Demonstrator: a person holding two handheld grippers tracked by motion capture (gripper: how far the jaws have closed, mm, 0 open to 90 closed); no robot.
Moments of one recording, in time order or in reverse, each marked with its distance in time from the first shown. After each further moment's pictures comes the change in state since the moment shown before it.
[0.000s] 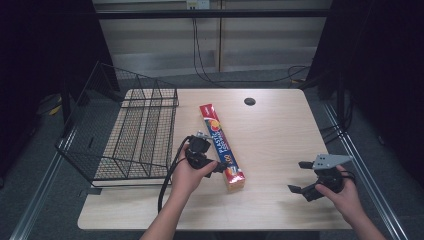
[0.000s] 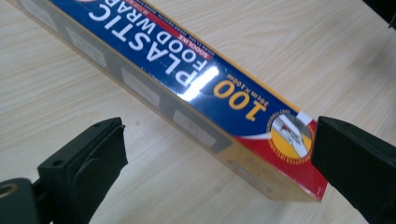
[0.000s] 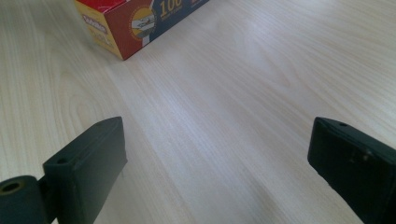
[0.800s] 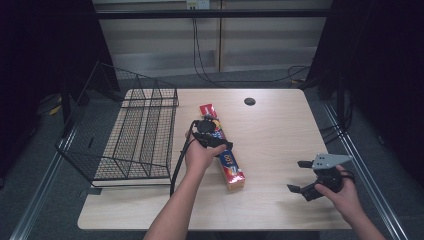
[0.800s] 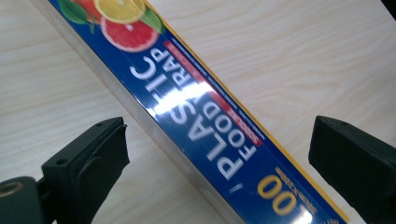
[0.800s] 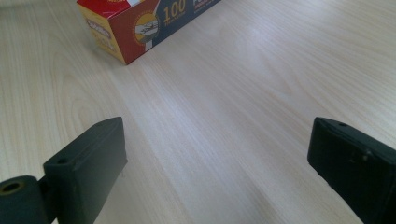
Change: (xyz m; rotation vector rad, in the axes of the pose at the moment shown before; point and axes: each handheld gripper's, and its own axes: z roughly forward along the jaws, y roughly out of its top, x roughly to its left) left arm 0.018 0.048 0.036 0.037 0.108 -0.172; right arm 0.001 0.003 0.001 -0.013 0.011 -0.014
